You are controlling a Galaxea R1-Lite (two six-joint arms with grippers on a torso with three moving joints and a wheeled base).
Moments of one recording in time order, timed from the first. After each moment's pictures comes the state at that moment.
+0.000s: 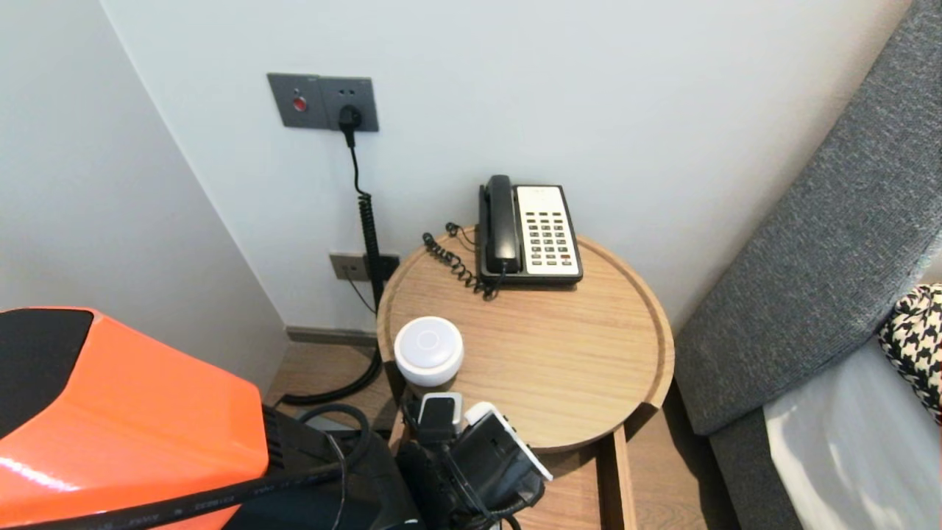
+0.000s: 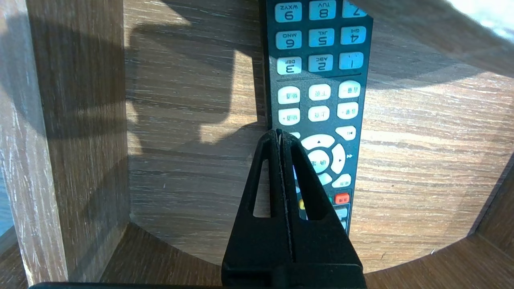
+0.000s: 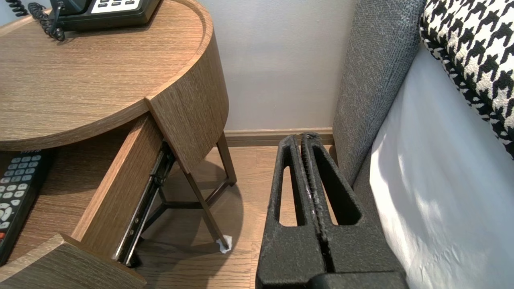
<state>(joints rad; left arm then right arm) -1.08 2.02 -0.98 0.03 0.38 -0.89 0.00 0.00 0.00 -0.05 -0.02 0.01</state>
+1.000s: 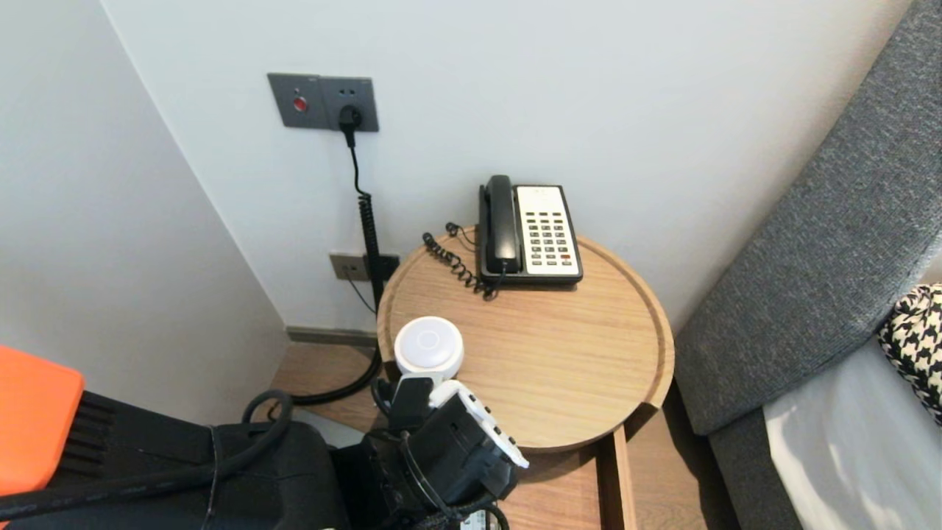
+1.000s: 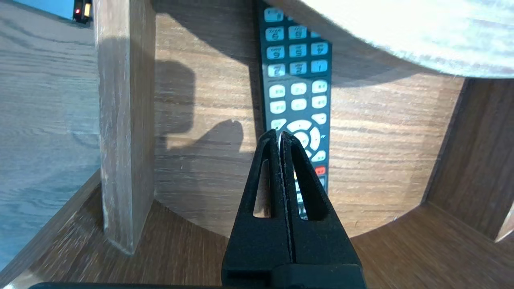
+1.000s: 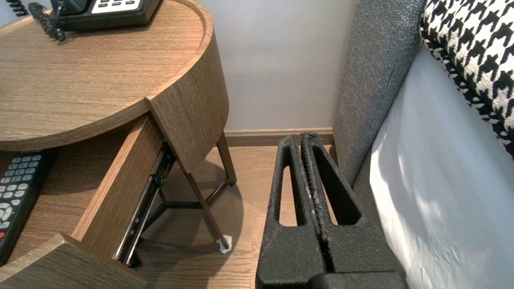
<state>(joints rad) -1.08 1.86 -0.93 0.03 0.38 -0.87 0.00 0.00 0.00 -0.05 -0.02 0.01</state>
